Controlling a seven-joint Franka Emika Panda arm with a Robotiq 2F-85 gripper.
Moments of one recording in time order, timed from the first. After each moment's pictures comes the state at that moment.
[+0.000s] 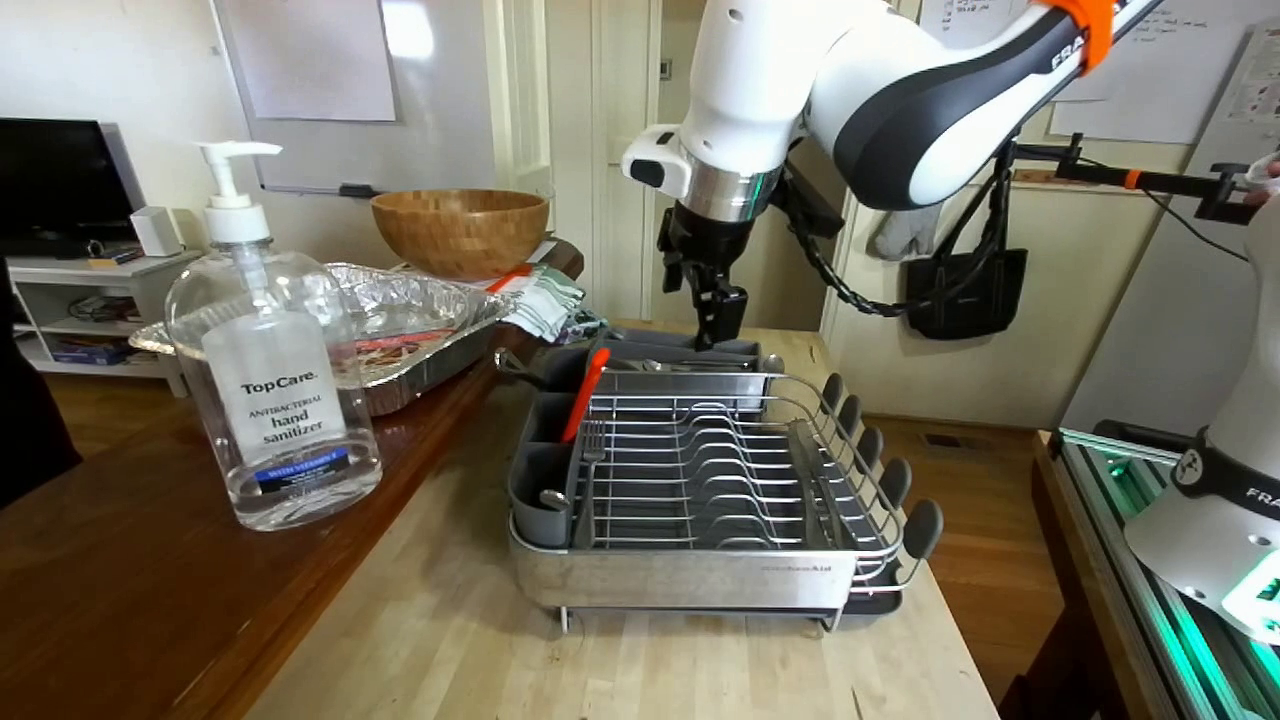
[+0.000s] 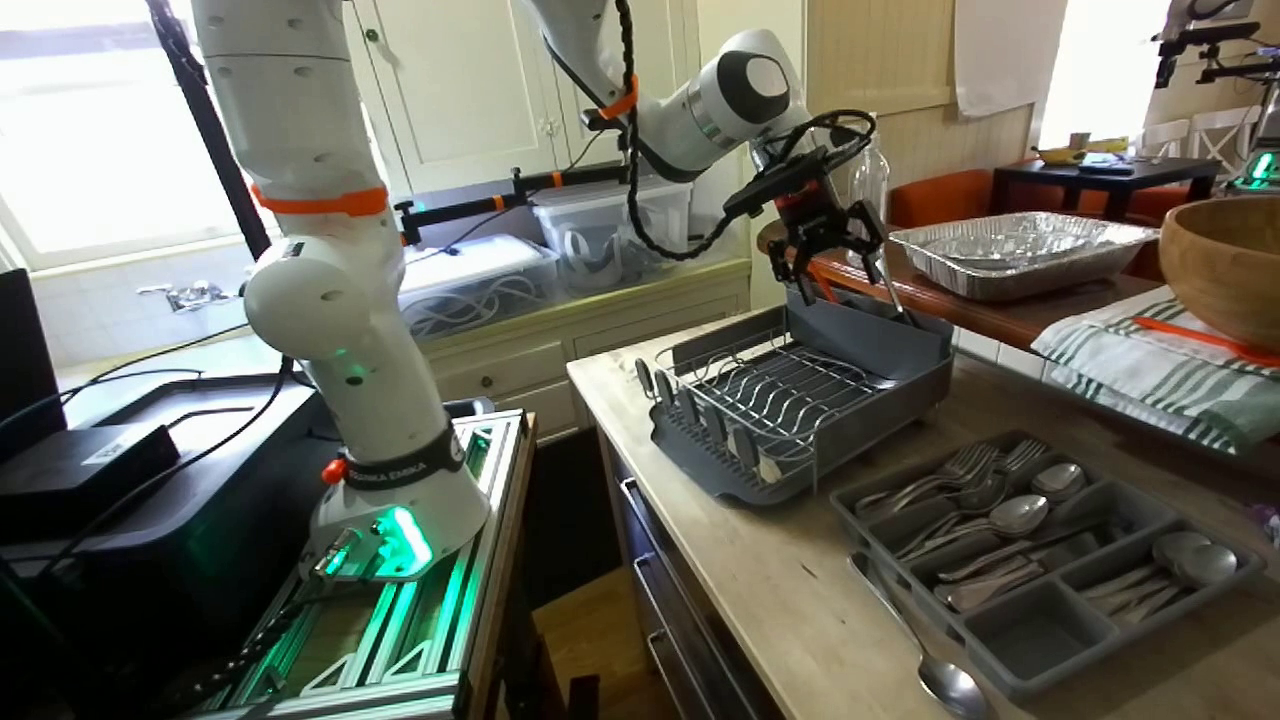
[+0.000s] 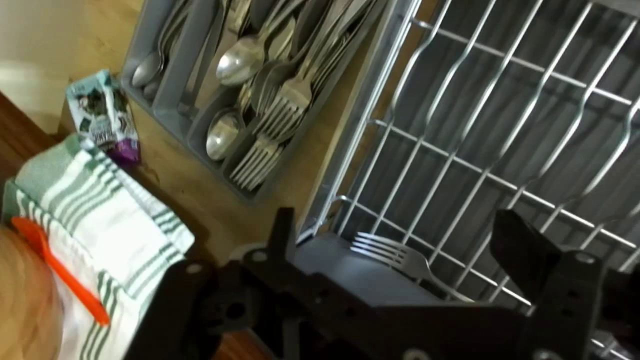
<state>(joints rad) 0.19 0.08 0.10 -2.21 -0.67 2.36 -0.09</state>
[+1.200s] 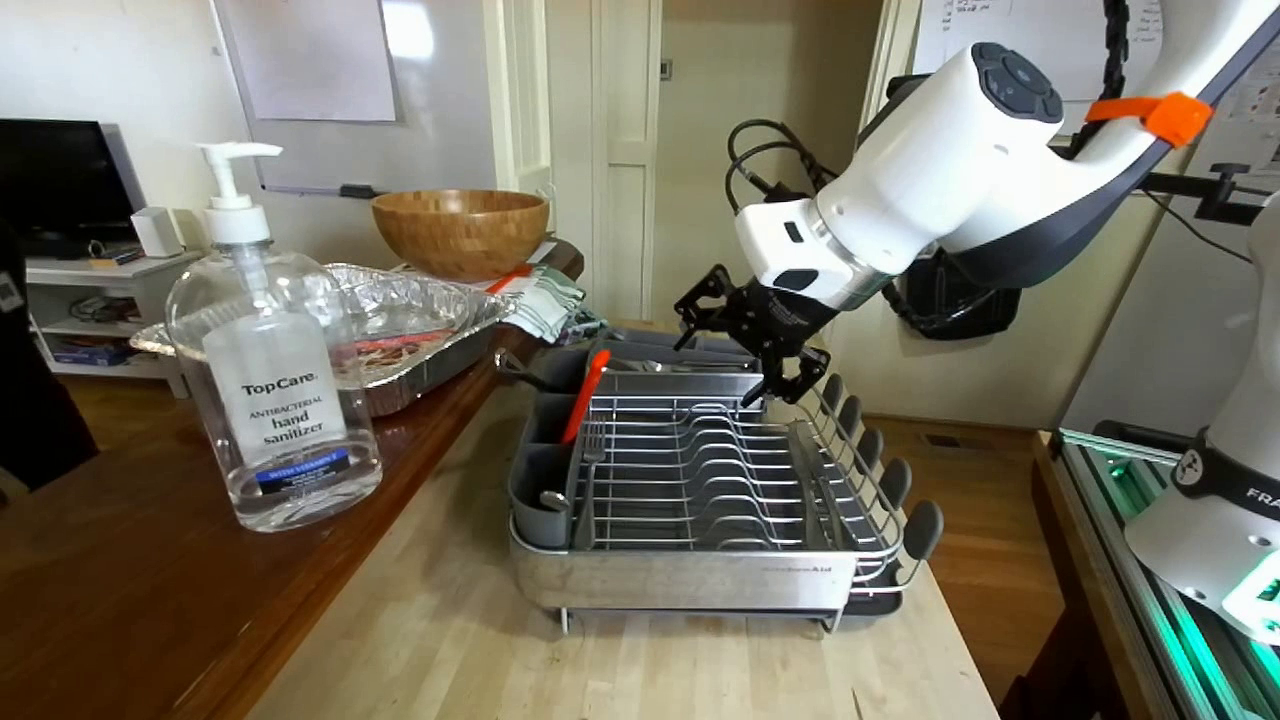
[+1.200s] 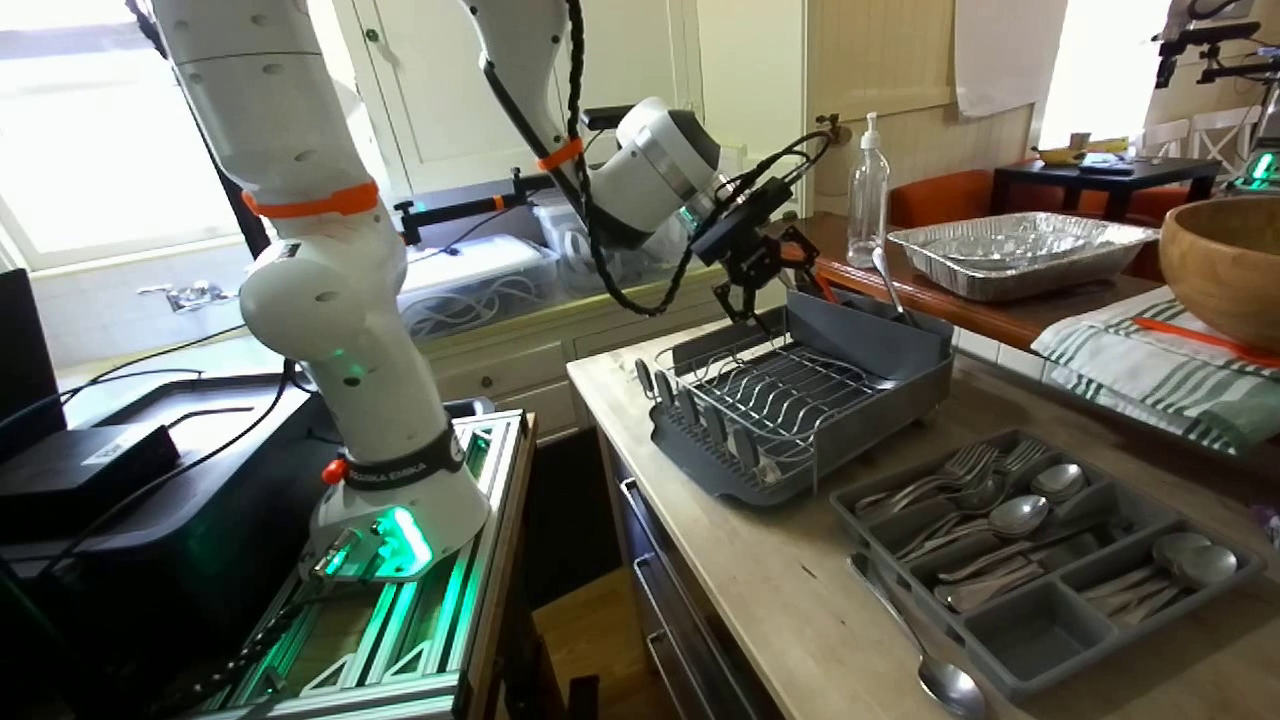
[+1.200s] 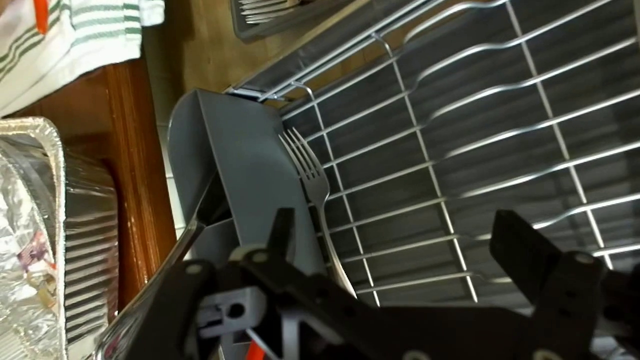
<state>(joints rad) 0.16 -0.03 0.12 -2.51 -1.30 2.78 -0.14</state>
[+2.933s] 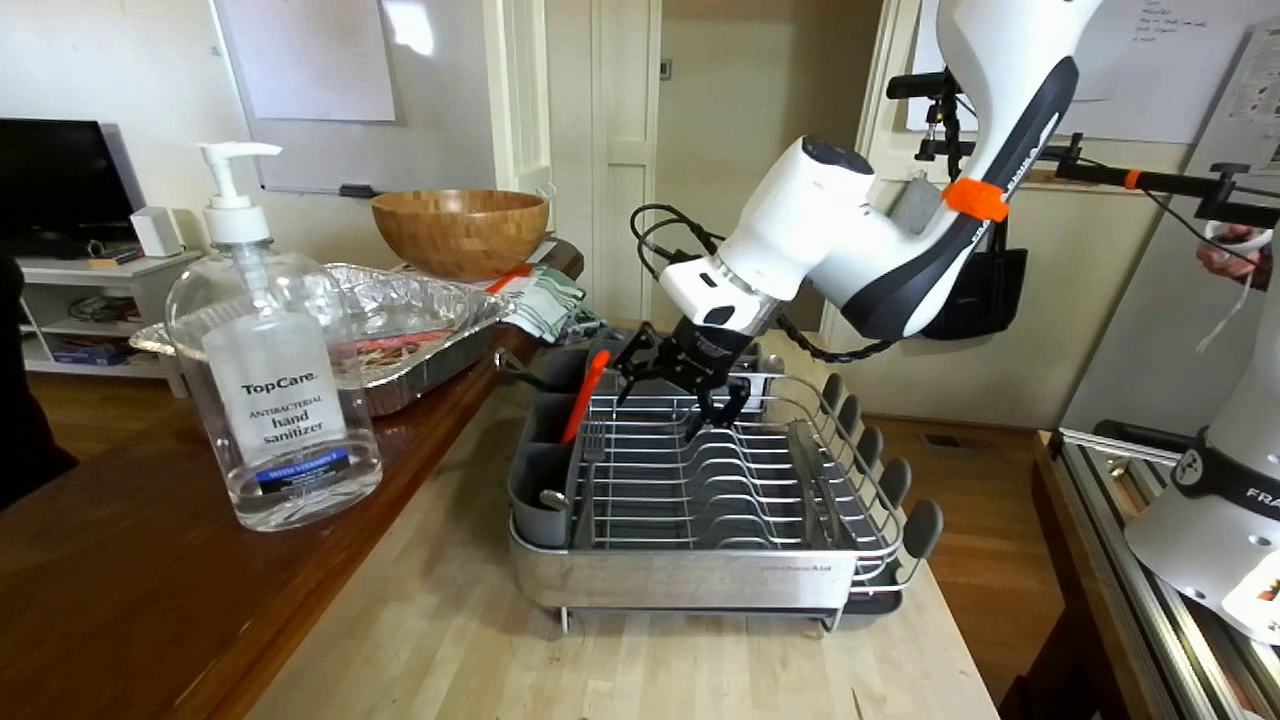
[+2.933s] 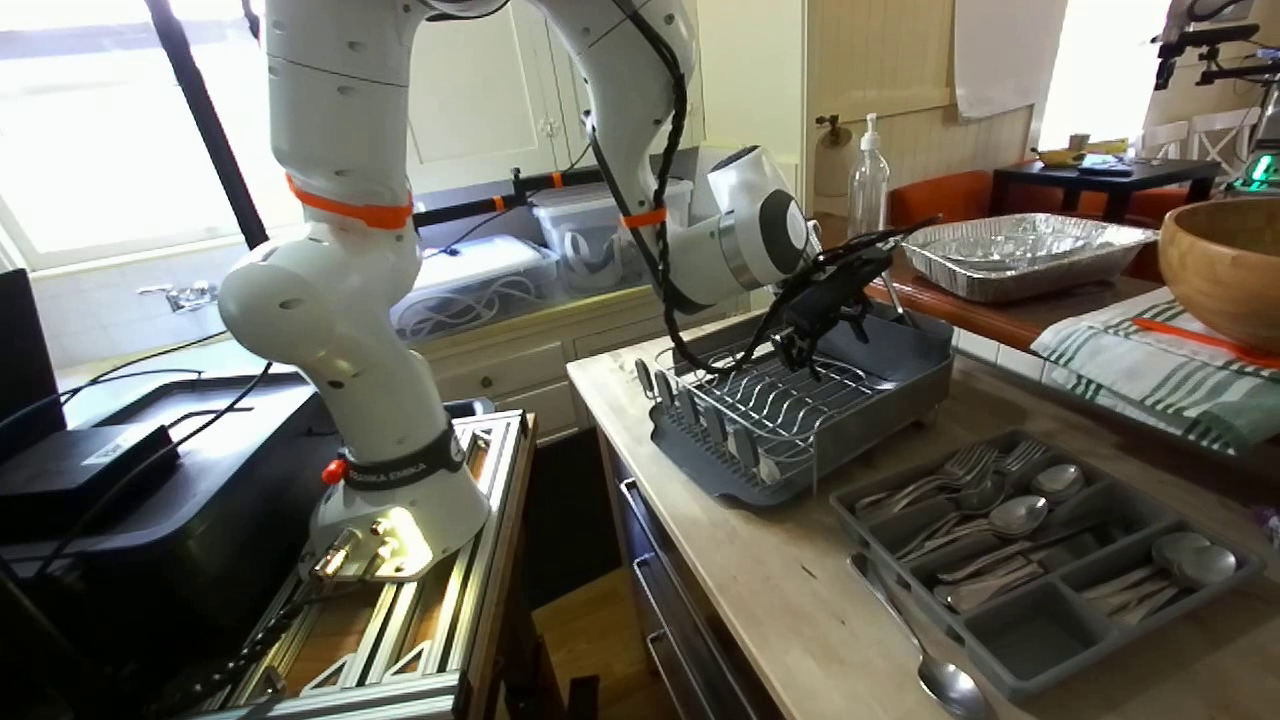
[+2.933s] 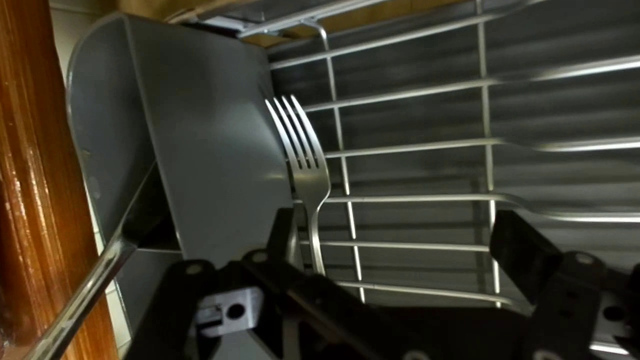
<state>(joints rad) -0.06 0.35 0.14 -2.30 -1.07 3.12 -0.73</state>
